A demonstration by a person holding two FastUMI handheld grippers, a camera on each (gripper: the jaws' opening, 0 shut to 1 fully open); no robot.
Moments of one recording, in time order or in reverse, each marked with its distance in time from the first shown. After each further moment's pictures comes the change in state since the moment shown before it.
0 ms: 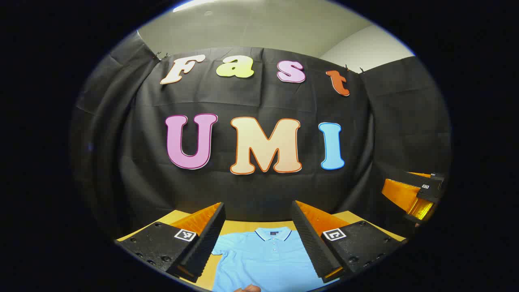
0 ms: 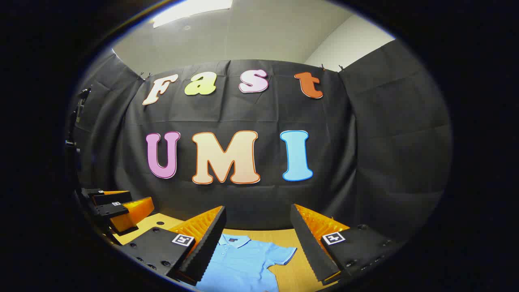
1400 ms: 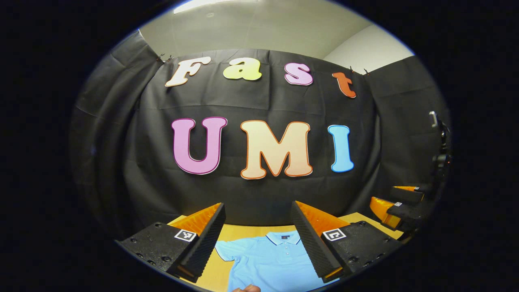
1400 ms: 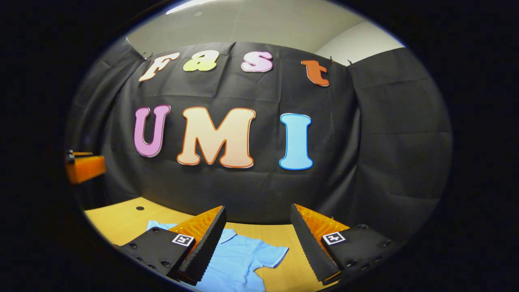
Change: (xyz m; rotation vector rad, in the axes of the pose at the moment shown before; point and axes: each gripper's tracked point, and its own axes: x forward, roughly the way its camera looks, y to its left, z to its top) left arm 0.012 0.041 0.005 0.021 -0.027 0.025; right arm 0.085 -0.026 -0.083 -0.138 0.110 -0.062
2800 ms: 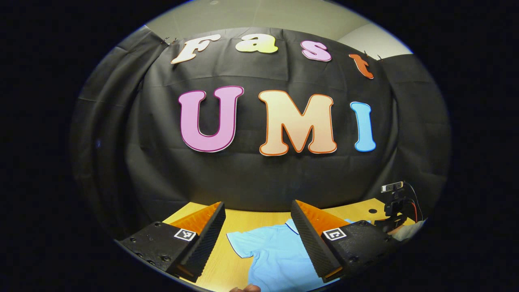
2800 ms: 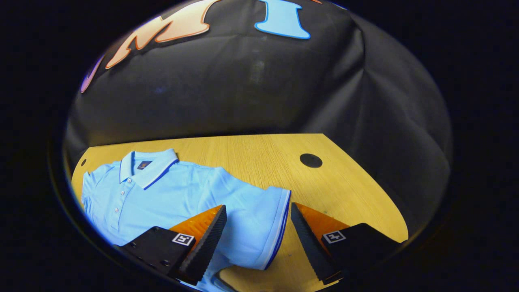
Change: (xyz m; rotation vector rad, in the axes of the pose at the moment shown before) left arm 0.054 0.063 -0.073 -0.011 0.159 0.051; right arm 0.149 -0.044 -0.317 0.067 0.622 -0.181
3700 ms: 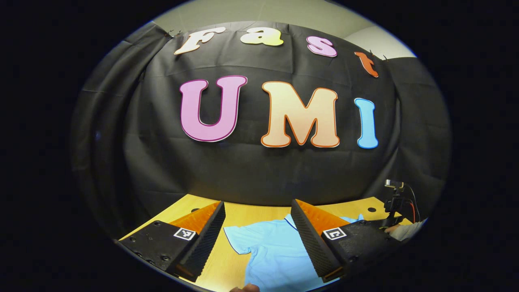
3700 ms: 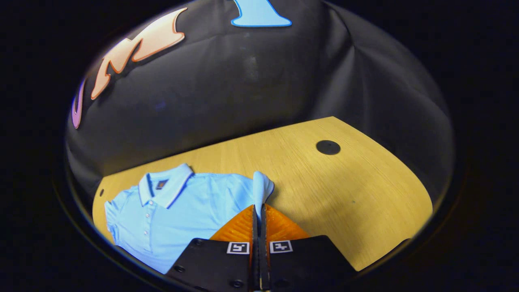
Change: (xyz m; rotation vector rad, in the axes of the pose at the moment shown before) left arm 0.007 0.003 -0.018 -0.038 0.040 0.002; right arm -0.012 0.053 0.021 0.218 0.018 0.169
